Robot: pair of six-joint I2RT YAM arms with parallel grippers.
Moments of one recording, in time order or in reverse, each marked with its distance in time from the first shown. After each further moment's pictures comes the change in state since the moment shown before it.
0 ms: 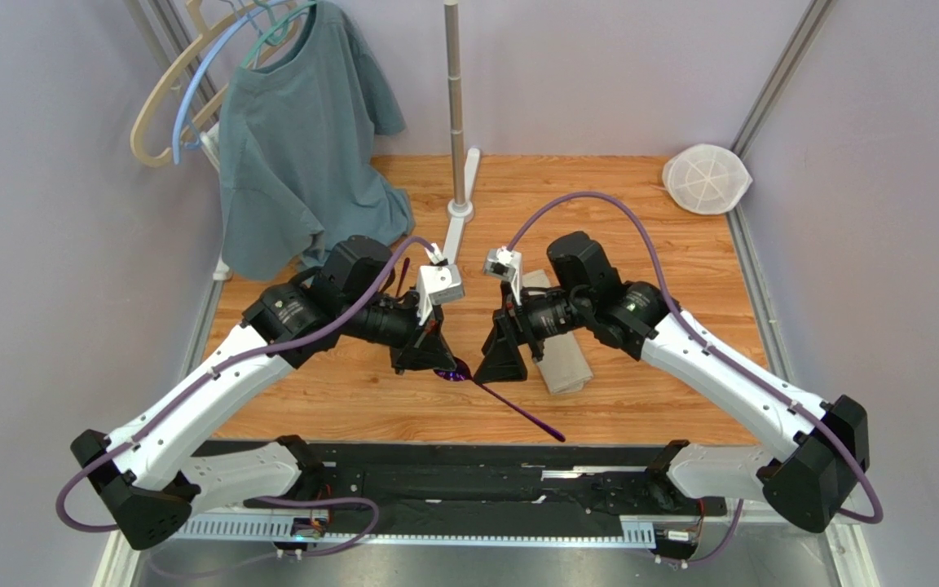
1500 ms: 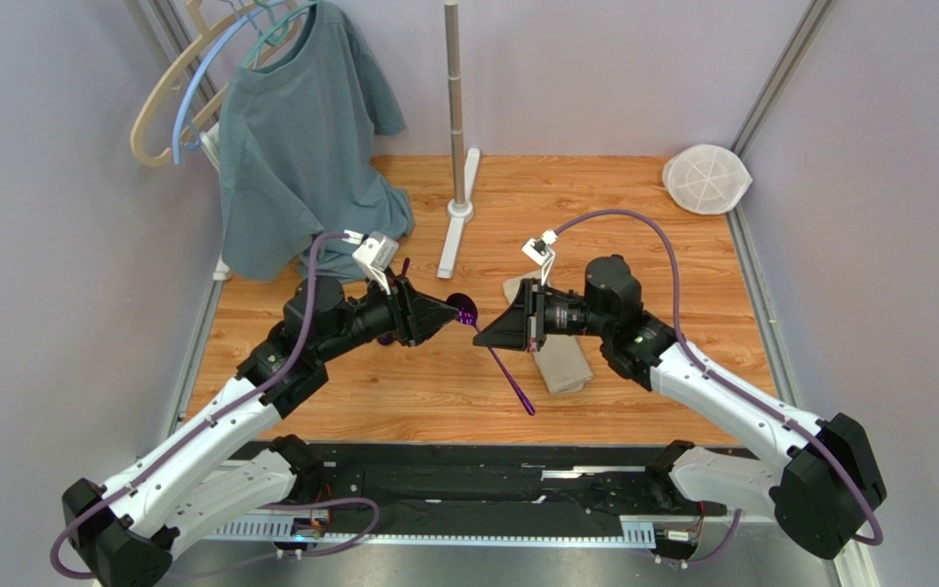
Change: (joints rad) left arm 0.082 -0.262 -0.457 0.760 -0.360 -0.621; right arm -0.069 -0.111 -0.352 0.689 0.072 0.675
